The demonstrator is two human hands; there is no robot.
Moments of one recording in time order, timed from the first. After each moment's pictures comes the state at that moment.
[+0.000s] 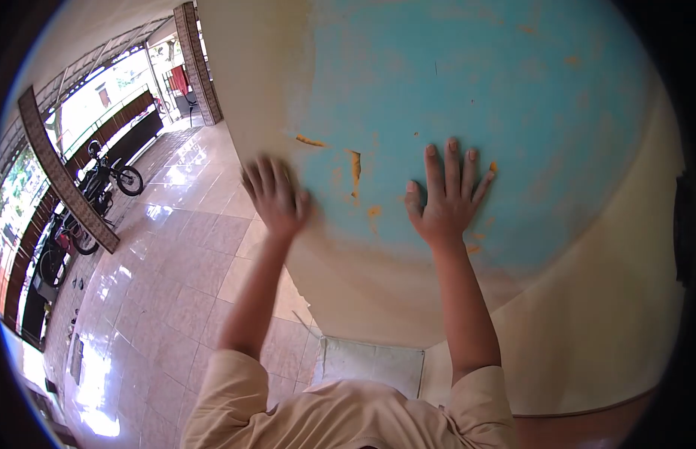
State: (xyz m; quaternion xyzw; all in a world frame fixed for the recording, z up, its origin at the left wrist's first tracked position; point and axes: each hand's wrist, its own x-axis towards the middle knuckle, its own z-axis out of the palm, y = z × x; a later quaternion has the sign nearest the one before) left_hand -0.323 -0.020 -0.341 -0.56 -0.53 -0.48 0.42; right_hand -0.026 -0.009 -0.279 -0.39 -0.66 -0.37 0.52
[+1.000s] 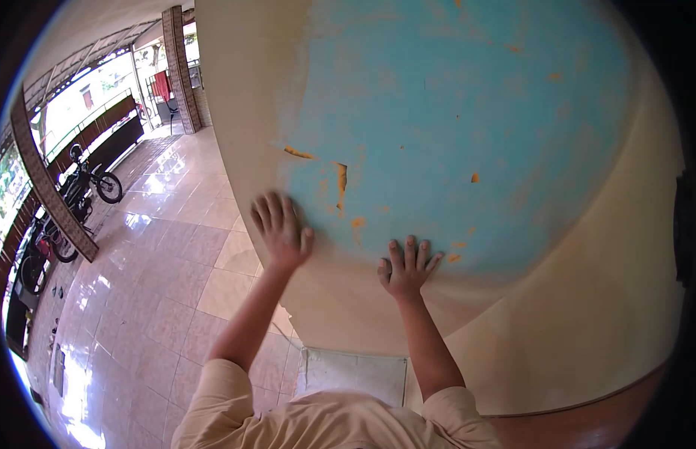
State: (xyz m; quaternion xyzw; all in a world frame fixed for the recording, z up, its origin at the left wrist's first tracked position) left_hand -0.291 -0.029 -0.388 -0.61 -0.50 -0.50 0.36; right_hand -0.011 -0.007 -0.448 -0.38 -0.67 -0.42 0.48
